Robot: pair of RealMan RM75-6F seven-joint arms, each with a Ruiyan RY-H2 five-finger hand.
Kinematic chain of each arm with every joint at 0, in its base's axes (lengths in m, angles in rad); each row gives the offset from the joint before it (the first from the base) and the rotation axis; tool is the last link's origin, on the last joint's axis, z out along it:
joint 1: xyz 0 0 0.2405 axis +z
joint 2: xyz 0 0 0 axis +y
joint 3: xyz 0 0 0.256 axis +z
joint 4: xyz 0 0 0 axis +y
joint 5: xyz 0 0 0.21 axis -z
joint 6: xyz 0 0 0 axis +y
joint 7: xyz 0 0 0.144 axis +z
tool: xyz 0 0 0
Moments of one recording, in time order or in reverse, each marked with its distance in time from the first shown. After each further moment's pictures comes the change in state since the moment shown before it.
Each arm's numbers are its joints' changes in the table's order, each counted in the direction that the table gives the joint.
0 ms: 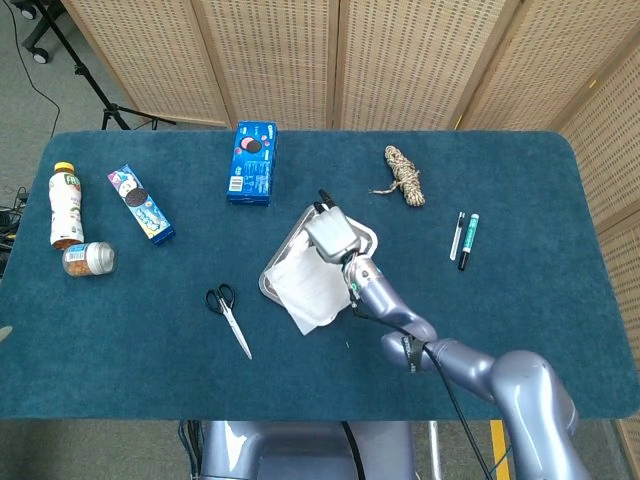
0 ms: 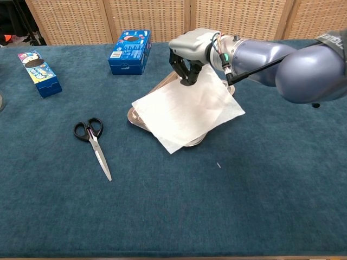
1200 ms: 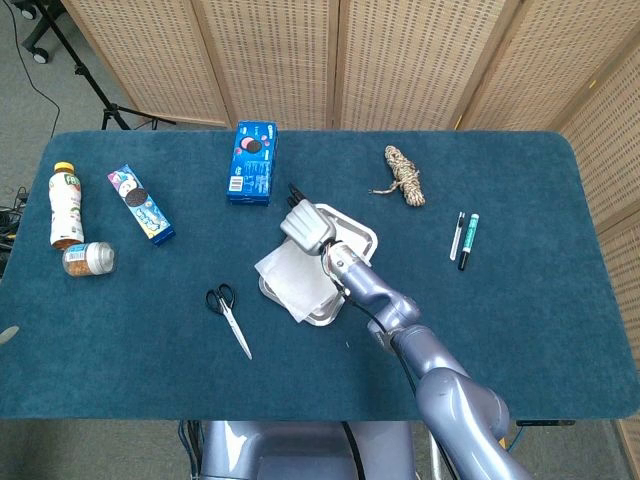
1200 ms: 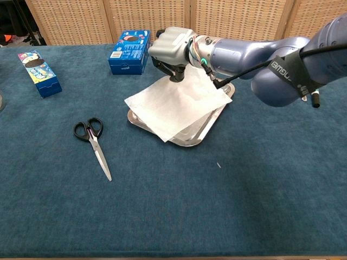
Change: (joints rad) left arm -0.030 -0.031 -0.005 0.008 0.071 -0.057 0.089; right arm 0.169 -0.237 -0.193 0.615 0.415 -0.033 0.393
